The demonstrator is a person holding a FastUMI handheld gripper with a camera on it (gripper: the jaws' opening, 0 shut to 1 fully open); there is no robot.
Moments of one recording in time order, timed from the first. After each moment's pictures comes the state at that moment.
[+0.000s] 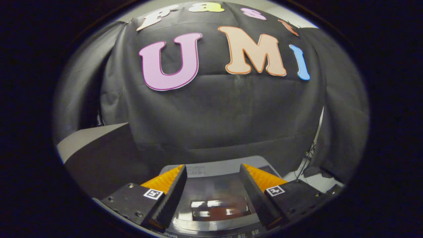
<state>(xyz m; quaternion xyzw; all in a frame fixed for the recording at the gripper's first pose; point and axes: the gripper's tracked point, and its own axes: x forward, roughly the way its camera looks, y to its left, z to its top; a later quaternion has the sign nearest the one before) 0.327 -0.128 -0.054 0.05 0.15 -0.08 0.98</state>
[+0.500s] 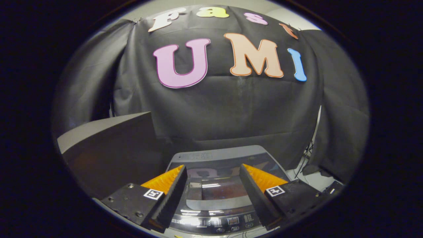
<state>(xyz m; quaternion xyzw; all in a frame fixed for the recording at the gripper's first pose) 0.246 -0.098 -0.040 0.04 0.14 -0.08 0.99</state>
